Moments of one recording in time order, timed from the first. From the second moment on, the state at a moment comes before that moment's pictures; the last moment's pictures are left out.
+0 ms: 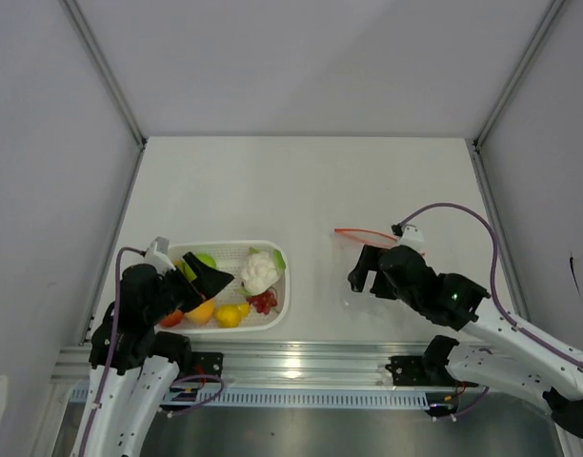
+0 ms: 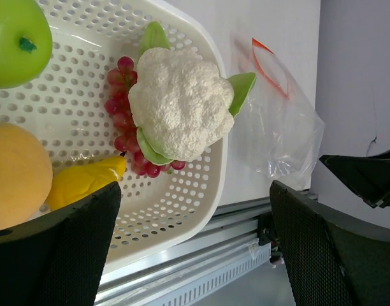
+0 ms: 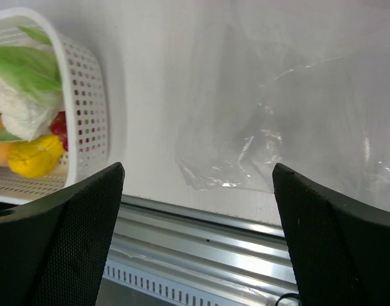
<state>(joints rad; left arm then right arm) -0.18 0.27 0.60 -0.87 0.30 -0.81 0.94 0.79 0.78 -0.75 0.37 0.90</state>
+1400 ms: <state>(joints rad) -0.22 0.29 0.58 -0.79 0.50 -0.71 0.82 1.54 1.17 -0.72 0.13 0.56</state>
